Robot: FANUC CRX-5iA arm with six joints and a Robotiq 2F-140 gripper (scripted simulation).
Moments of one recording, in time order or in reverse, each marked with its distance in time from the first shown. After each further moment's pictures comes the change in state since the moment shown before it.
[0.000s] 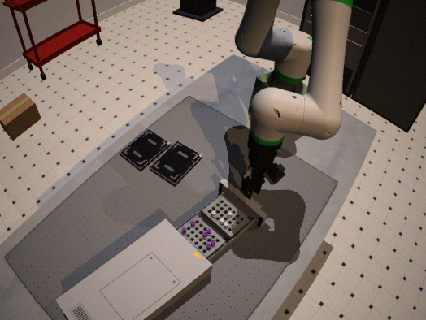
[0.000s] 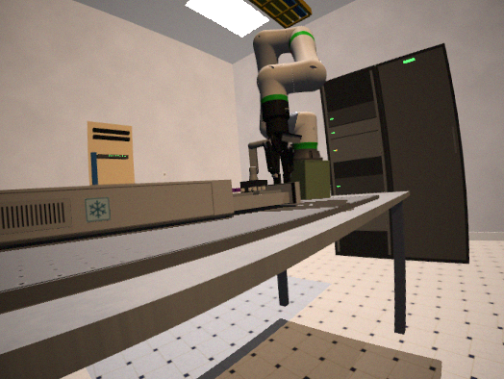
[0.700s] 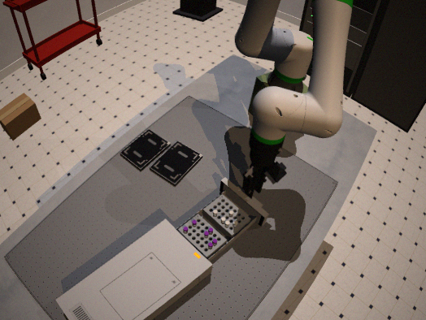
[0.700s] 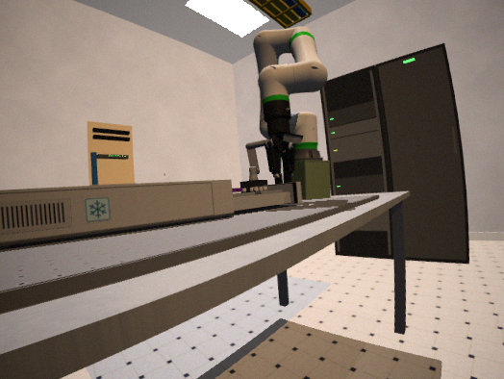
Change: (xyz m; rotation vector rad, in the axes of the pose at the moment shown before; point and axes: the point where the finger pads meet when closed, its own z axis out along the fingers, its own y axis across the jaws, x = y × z) arm 0.000 -0.006 0.000 0.000 0.000 0.000
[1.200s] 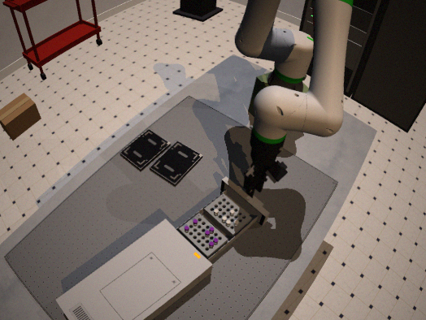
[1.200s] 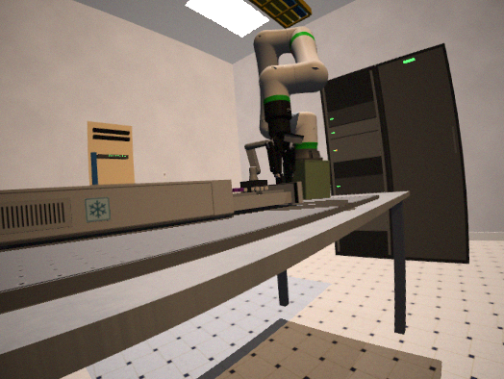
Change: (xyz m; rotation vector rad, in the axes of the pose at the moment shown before) arm 0.000 -0.004 0.000 0.000 0.000 0.000
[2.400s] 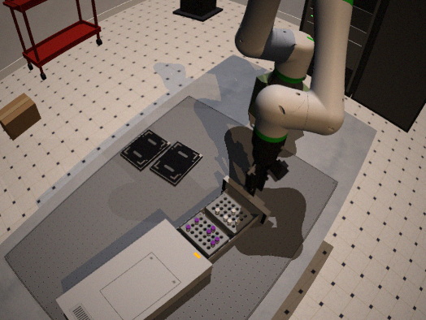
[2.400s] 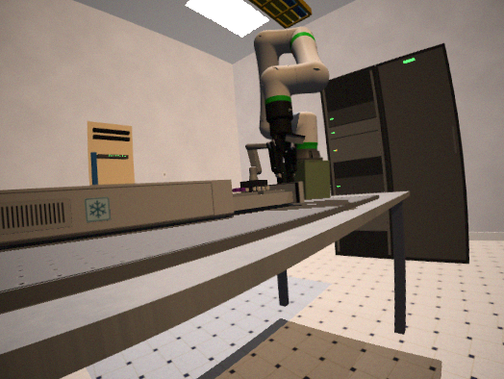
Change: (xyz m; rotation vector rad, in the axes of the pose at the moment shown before) arm 0.000 -0.006 0.000 -0.001 0.000 0.000
